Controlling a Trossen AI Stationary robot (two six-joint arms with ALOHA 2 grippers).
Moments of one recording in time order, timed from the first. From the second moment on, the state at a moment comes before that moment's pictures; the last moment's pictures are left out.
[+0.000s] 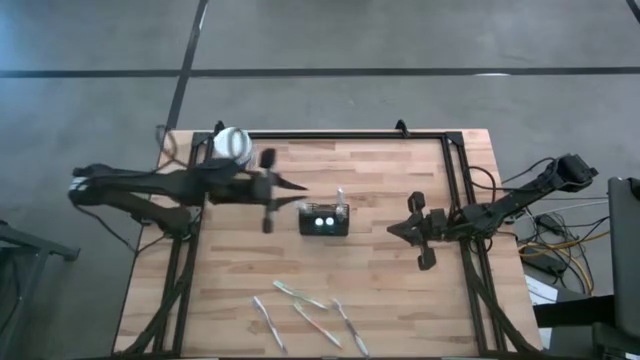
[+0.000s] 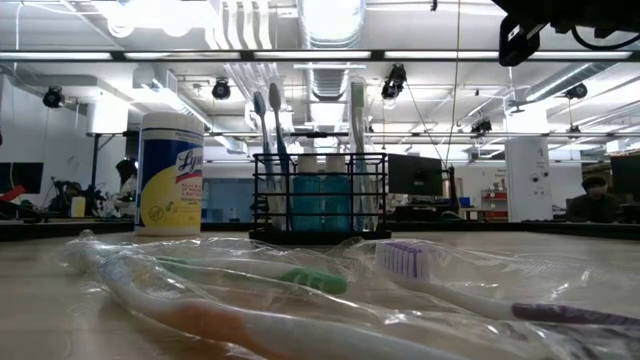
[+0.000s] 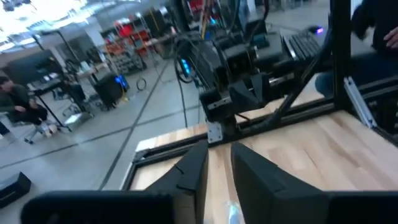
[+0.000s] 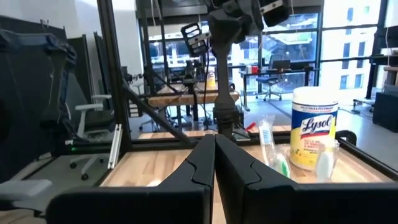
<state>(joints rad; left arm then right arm) -0.05 1.07 0.99 0.03 -0.09 0.31 0.42 0.85 0.25 0.75 0.39 0.05</state>
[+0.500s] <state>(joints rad) -0.05 0.57 0.53 0.03 -0.06 0.11 0.42 0.85 0.25 0.75 0.46 0.02</state>
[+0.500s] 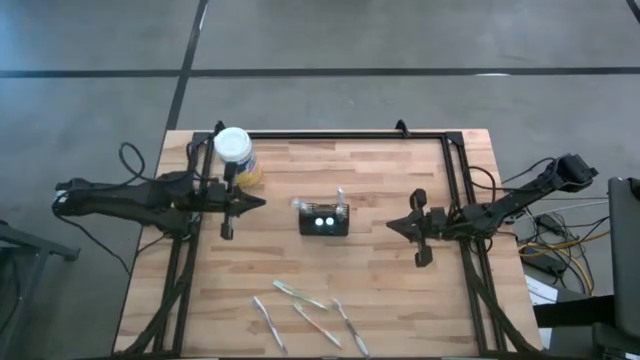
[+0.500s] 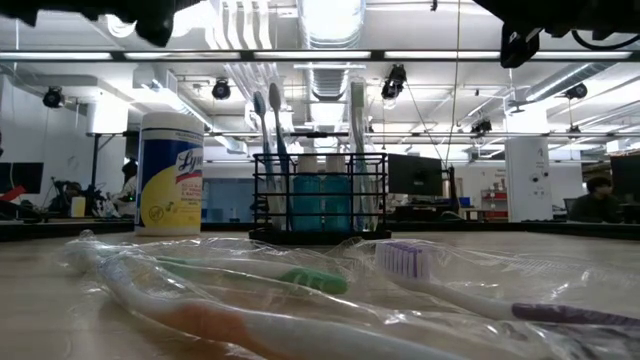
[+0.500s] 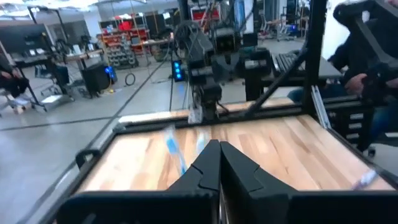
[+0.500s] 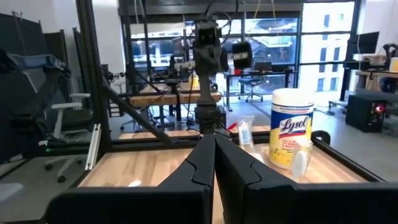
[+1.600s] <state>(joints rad) -0.05 0.27 0.34 0.09 0.07 -0.01 0.42 0.85 0.25 0.77 0.45 0.05</state>
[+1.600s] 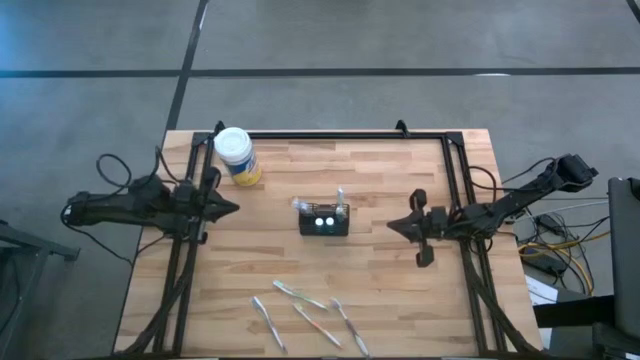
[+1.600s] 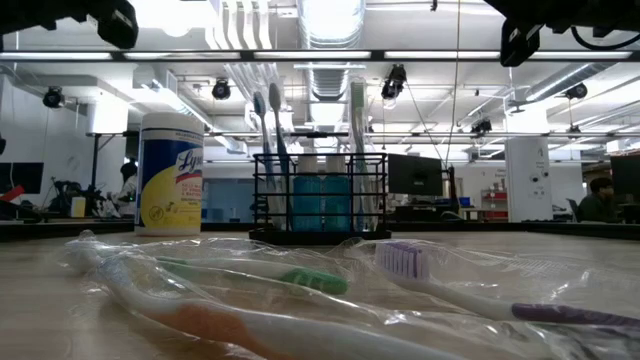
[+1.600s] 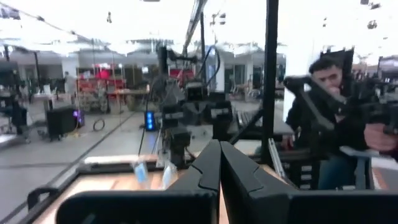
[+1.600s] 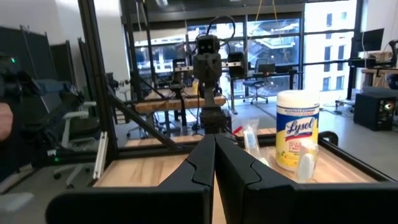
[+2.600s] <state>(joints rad) -0.05 0.19 0.21 -0.11 -0.14 0.12 0.42 1.02 0.25 0.90 0.47 0.05</state>
